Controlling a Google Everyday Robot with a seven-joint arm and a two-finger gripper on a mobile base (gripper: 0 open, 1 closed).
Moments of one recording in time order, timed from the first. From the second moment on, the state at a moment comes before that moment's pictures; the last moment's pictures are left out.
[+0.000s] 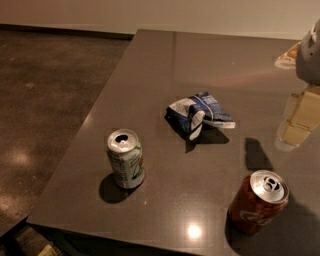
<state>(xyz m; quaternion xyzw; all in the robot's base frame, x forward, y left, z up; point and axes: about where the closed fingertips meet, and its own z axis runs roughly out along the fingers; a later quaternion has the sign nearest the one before) 0.438 -0.216 0.977 -0.60 0.78 -0.04 0.16</state>
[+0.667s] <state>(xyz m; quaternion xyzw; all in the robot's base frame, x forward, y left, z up) 0.439 -0.217 0.979 -0.60 0.78 -0.03 0.16</state>
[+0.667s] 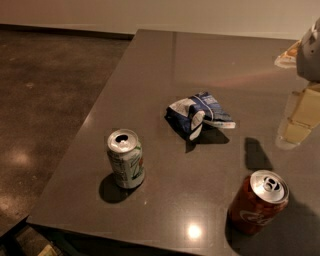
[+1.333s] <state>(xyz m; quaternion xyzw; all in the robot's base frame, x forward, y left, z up) 0.419 -0.246 0.983 -0.62 0.78 0.01 0.14</state>
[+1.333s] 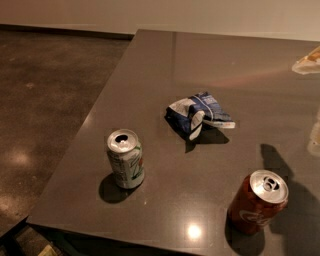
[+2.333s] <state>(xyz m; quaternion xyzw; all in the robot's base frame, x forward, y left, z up) 0.338 -0.238 0.952 -0.64 0.74 0.09 0.18</state>
